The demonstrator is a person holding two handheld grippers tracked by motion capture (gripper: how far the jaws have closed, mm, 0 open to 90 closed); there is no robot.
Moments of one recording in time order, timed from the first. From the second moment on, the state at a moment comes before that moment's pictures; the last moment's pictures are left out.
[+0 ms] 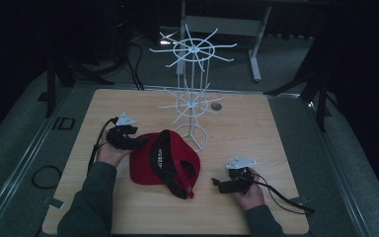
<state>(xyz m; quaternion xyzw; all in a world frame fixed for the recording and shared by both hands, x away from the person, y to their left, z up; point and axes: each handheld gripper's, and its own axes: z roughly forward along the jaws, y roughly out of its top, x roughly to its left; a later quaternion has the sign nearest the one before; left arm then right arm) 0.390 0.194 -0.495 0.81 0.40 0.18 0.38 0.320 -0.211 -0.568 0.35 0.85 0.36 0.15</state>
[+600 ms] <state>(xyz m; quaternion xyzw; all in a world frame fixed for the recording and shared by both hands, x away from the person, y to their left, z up) 0.398 0.168 -0.496 0.84 0.37 0.18 0.34 0.320 -0.211 -0.568 0.35 0.85 0.36 0.15</state>
